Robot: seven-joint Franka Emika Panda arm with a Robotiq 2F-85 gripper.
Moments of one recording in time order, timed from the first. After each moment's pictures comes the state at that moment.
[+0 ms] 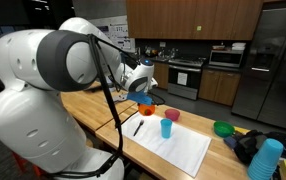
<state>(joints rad) 0.20 -0.28 -0.05 -2.51 0.48 2.53 -0.45</state>
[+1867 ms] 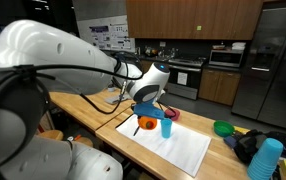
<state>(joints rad) 0.09 -0.63 -0.24 -2.73 0.38 2.18 -0.82</state>
